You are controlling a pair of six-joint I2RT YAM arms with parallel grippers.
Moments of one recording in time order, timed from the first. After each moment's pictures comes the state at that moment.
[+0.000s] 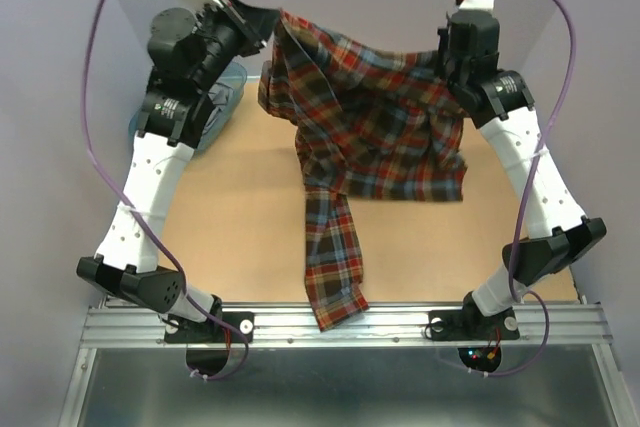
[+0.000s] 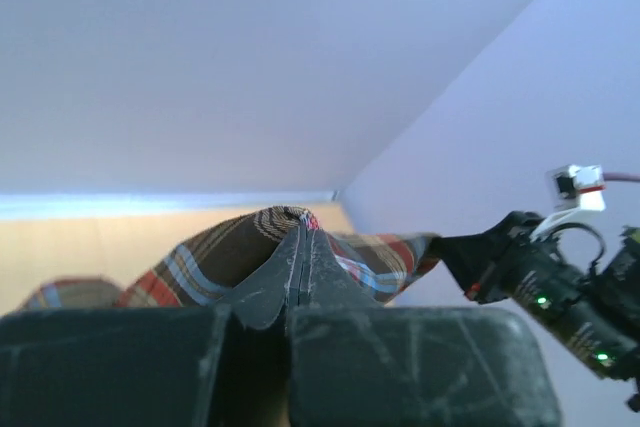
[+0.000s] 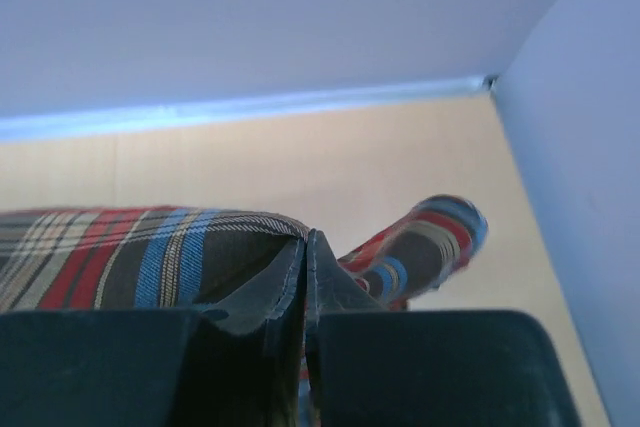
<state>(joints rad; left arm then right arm) -0.36 1.44 1.80 -0.28 0.14 -0.63 0.37 1.57 1.87 -0.67 0.53 0.13</state>
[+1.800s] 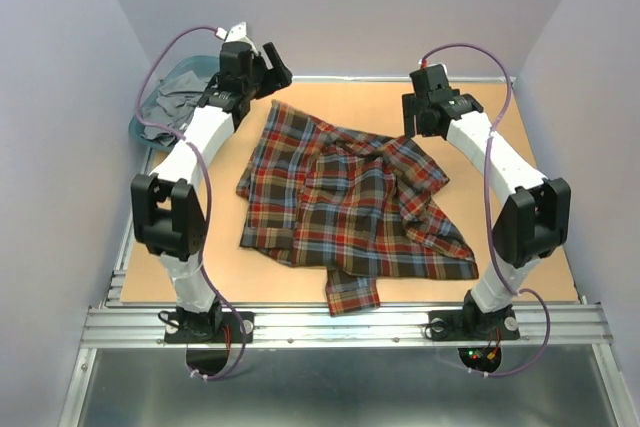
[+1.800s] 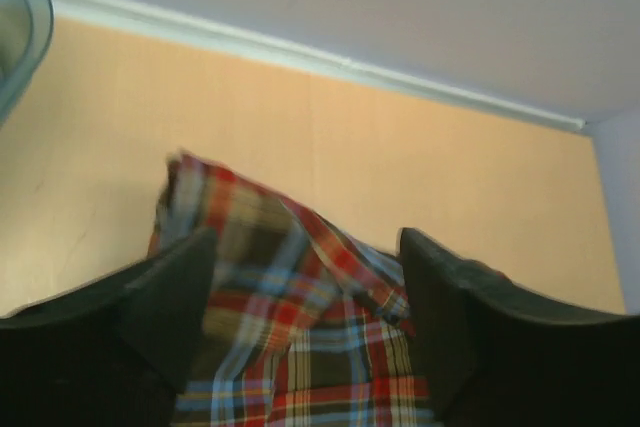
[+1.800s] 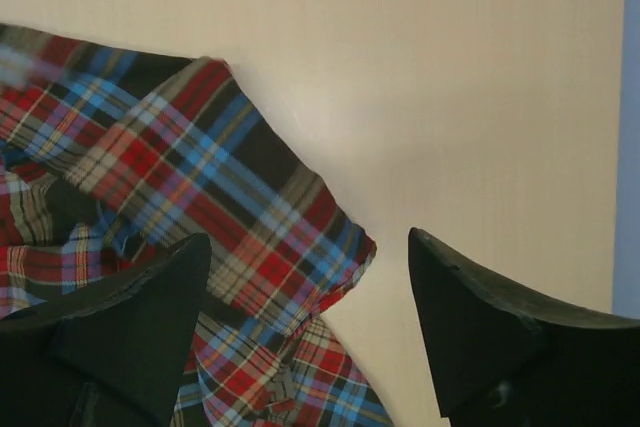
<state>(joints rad) -0.25 1.74 1.62 -0.19 0.03 -0.54 0.33 1.69 1.59 -0.73 0.46 0.16</state>
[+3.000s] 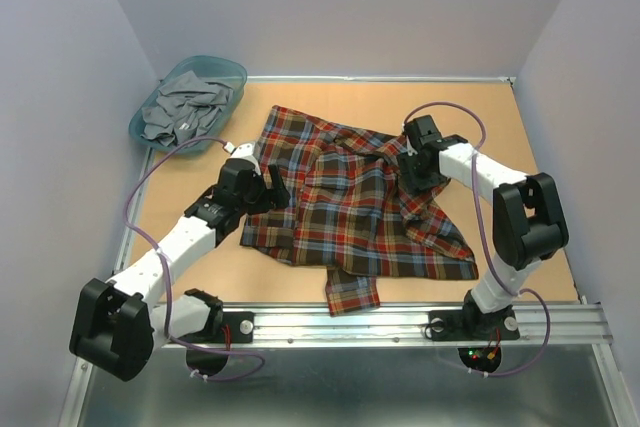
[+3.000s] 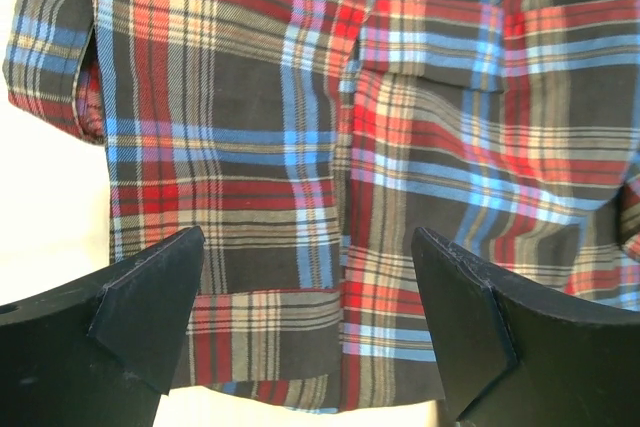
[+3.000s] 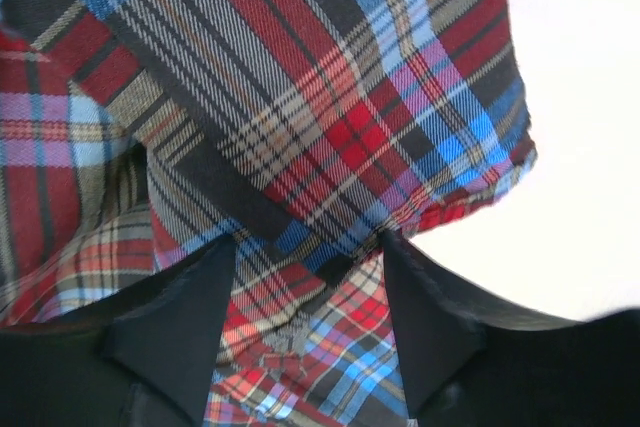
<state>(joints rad) -0.44 1.09 0.67 -0.26 -0.04 -0.52 0.32 1.71 1.18 -0.64 0.23 0.06</state>
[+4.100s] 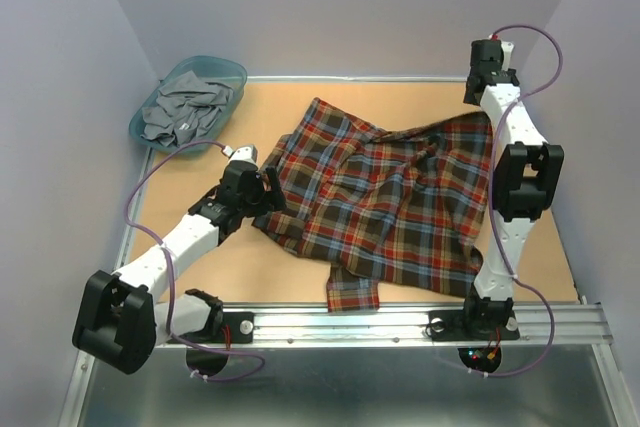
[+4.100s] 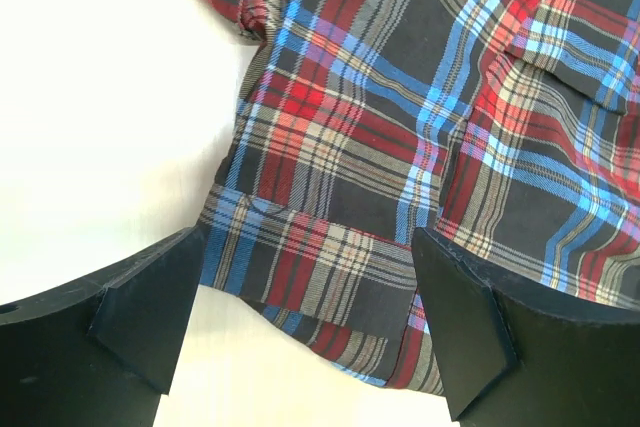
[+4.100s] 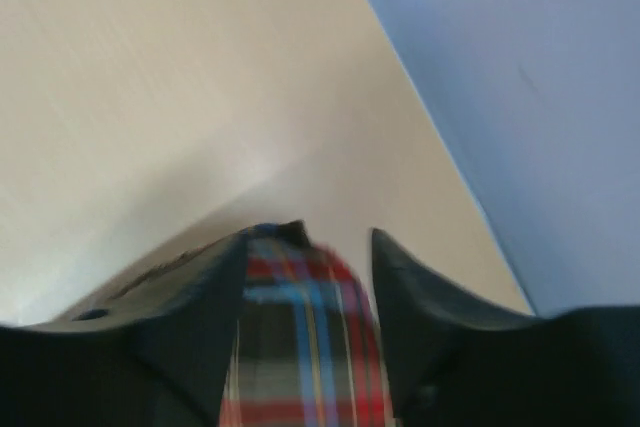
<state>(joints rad) -0.44 1.13 0.64 -0.25 -0.11 -0.53 -0.02 2.11 1.98 -0.60 0.61 0.13</state>
